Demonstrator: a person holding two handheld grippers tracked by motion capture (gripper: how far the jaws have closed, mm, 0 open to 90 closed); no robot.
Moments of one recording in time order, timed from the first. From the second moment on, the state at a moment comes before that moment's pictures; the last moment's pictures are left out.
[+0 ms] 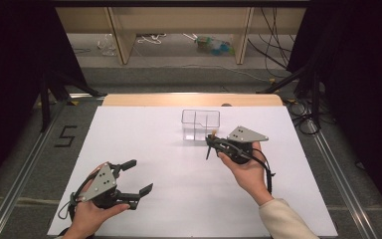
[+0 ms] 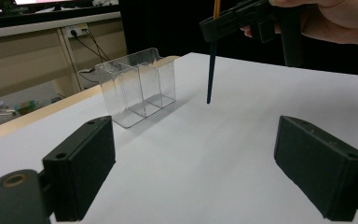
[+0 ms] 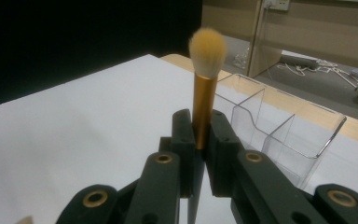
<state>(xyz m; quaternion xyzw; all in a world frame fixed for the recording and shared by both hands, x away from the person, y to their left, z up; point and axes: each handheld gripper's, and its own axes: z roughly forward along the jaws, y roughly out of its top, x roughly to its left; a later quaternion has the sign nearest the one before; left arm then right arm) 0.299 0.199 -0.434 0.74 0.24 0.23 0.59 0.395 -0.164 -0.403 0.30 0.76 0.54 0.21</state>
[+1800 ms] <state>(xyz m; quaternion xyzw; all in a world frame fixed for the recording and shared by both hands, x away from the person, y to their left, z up) 0.299 0.197 -0.434 0.74 0.24 0.23 0.59 0.416 -0.164 -0.397 0.32 0.74 0.55 0.22</state>
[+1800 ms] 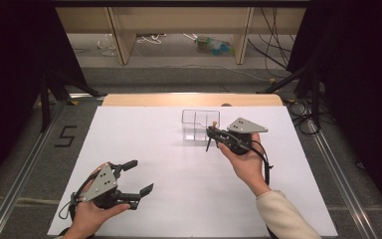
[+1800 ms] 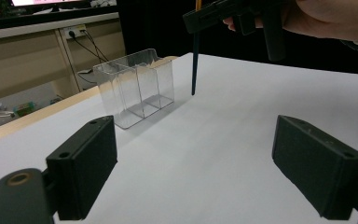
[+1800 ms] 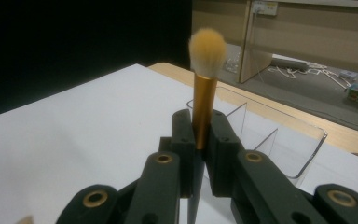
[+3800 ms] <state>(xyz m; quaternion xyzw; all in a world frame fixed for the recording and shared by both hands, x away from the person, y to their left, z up) 0.299 0.196 -0.435 0.74 0.24 0.23 0.59 0.438 -0.164 -0.392 0.34 0.73 0.55 0.22</state>
